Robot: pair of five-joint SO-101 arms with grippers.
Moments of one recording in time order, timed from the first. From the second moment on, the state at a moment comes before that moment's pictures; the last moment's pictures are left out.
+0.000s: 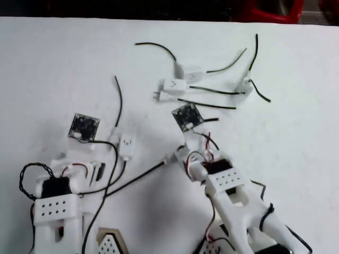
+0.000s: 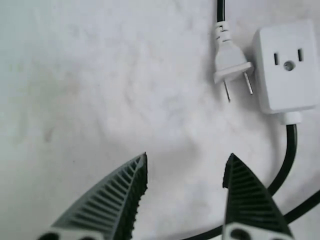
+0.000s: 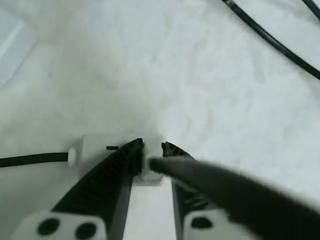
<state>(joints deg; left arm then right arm) -16.0 -65.1 81.4 54.5 -23.6 -22.6 -30.4 69.7 26.3 11.5</state>
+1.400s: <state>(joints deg) -16.0 -65.1 81.4 54.5 -23.6 -16.9 25.6 -13.0 30.0 -2.1</state>
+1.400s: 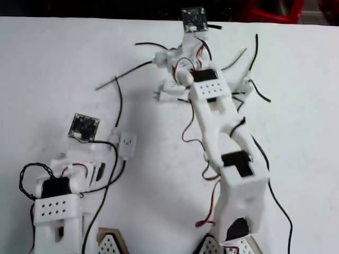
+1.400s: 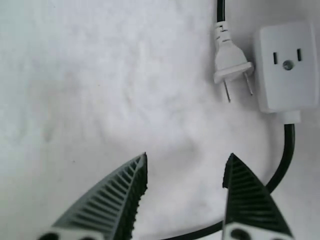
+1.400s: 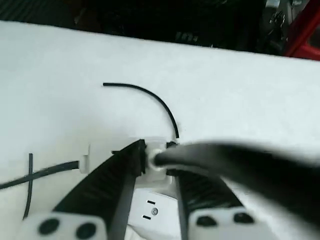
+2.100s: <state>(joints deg) -16.0 -65.1 81.4 54.5 -23.6 -16.8 31.9 -28.0 59.9 -2.1</state>
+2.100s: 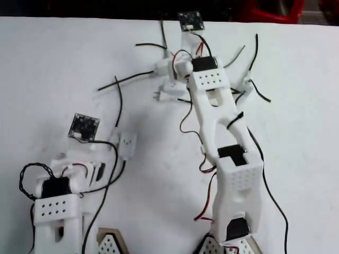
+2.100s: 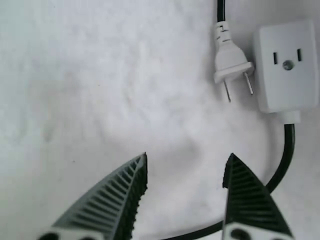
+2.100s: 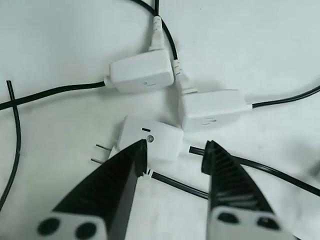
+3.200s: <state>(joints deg) -16.0 -65.1 81.4 54.5 -23.6 -17.6 47.1 -31.6 53.7 -2.2</state>
